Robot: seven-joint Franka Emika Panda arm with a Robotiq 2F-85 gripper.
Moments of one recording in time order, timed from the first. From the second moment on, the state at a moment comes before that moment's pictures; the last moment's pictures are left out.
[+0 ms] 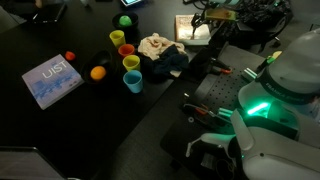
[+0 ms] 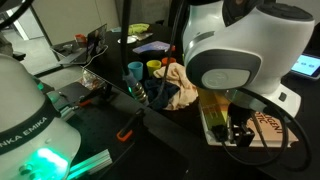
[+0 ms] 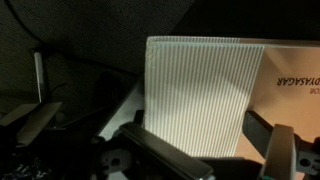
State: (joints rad) arm -0.97 0.54 0.27 -2.46 0.20 3.13 -0.09
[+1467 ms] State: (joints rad) arm -0.70 0.27 0.17 -2.44 0.29 2.85 -0.15
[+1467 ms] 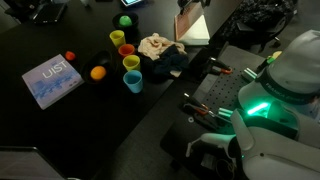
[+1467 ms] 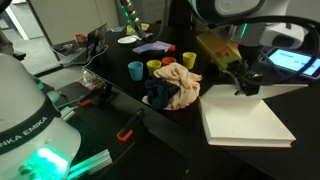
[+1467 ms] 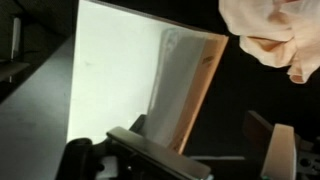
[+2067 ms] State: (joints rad) arm -0.27 0.23 -0.03 -2.41 0.10 2.83 -0.08
